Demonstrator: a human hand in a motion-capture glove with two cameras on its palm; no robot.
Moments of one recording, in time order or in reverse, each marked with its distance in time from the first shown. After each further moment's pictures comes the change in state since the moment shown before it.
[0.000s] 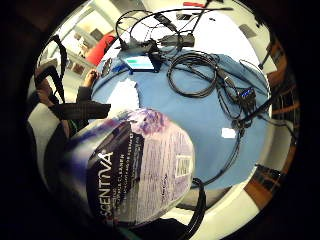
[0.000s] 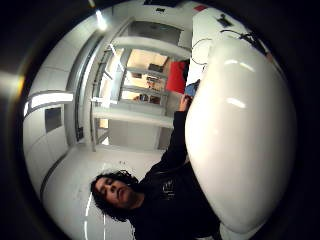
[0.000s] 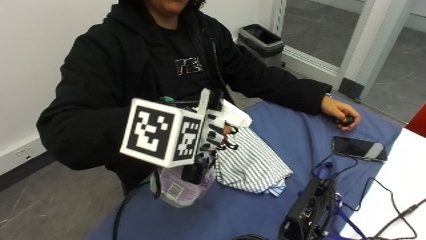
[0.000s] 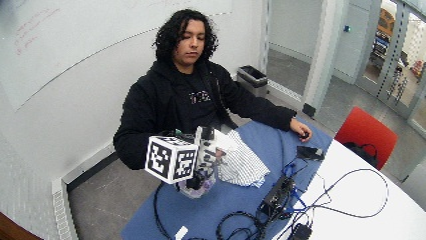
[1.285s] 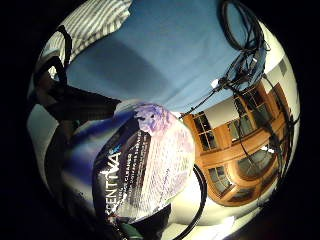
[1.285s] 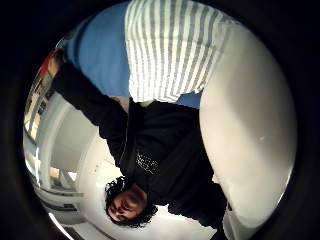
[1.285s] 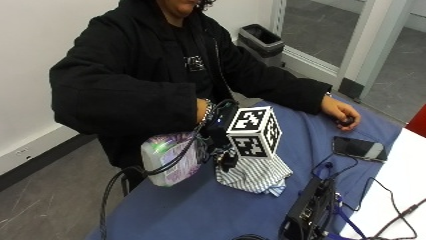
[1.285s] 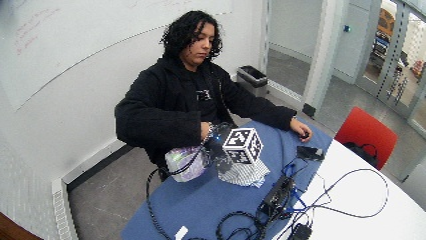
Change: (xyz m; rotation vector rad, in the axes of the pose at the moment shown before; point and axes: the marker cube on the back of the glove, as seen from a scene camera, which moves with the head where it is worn) arm 0.004 0.034 0.125 -1.230 0.667 0.402
